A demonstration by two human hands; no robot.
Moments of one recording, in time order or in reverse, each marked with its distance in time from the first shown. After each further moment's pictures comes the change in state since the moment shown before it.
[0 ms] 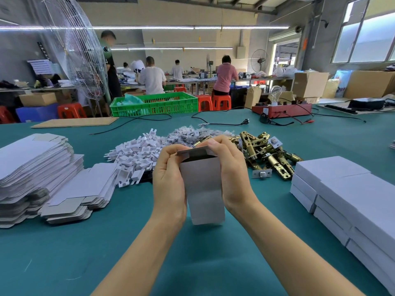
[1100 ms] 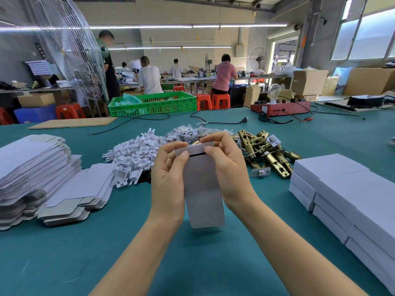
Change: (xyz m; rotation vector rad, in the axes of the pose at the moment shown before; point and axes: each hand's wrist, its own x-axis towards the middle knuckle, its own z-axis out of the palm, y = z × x) left_hand -0.003 -0.002 -0.002 0.085 -0.064 0.067; right_hand 0.001 0.000 -0.004 -0.050 0.015 0.003
